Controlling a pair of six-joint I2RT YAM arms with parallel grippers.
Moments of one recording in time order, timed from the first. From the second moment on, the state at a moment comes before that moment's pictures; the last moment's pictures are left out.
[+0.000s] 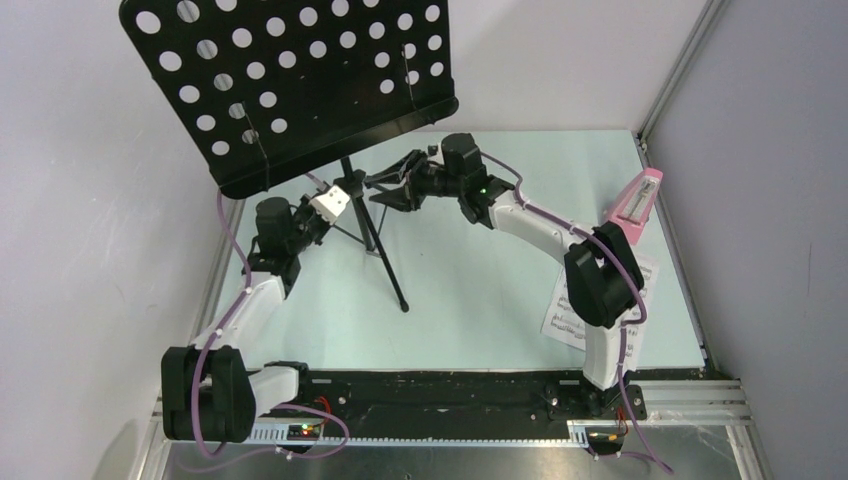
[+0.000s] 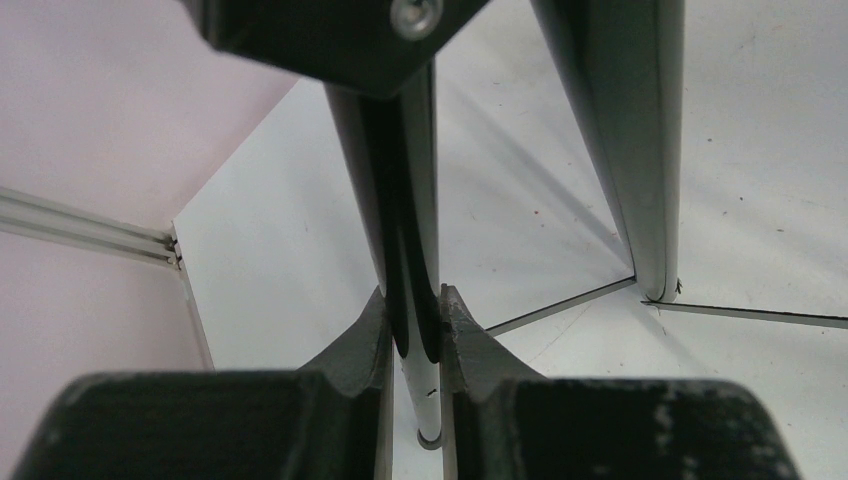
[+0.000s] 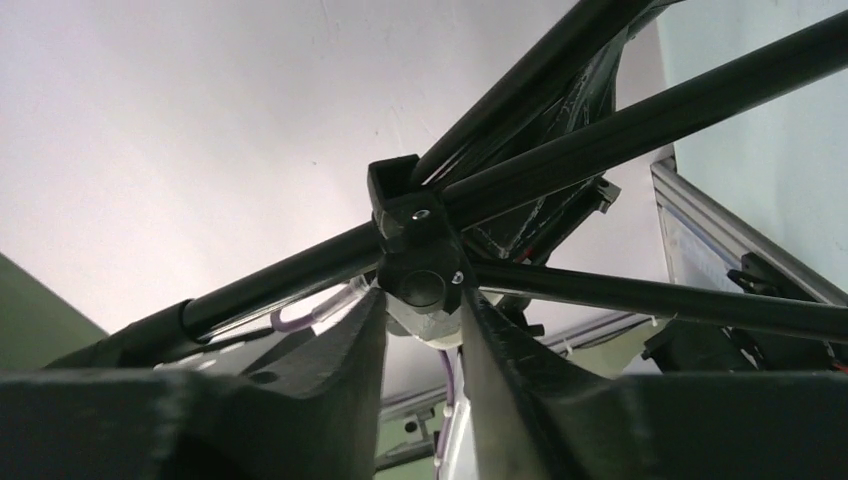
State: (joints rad) left arm -0.03 1.15 0.65 0.16 0.35 0.66; right arm 0.67 1.95 1.58 0.17 -0.65 1.80
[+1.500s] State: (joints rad) left arm -0.03 1.15 0.64 0.17 0.36 0.66; right arm 0.69 1.94 1.59 0.26 -0.54 1.13
